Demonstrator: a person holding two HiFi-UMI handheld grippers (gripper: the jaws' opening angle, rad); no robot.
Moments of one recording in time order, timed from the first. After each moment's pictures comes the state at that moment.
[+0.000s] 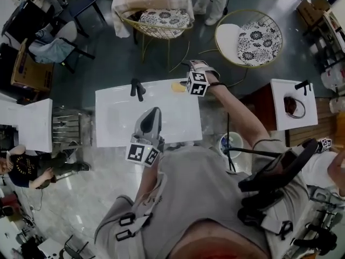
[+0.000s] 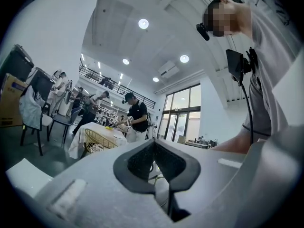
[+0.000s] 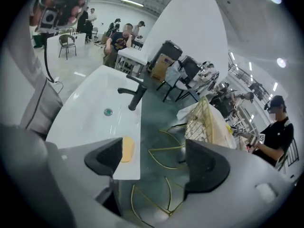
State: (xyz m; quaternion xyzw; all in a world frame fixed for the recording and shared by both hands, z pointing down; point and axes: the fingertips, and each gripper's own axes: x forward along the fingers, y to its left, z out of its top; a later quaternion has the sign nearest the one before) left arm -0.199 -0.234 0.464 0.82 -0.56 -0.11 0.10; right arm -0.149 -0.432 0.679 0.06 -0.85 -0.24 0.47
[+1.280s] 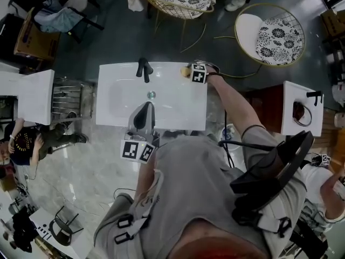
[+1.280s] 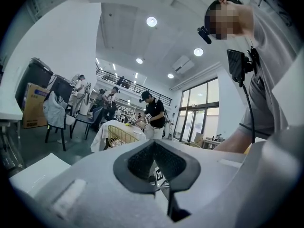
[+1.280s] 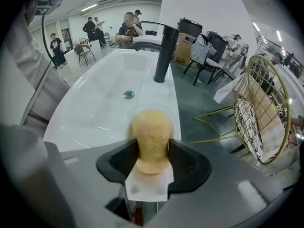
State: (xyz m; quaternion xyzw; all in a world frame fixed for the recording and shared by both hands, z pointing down) left arm -0.247 -0.211 0.493 0.75 -0.65 -0.09 0.13; right arm -0.162 -0.407 0.868 -0.10 -0.82 -0.12 0.55
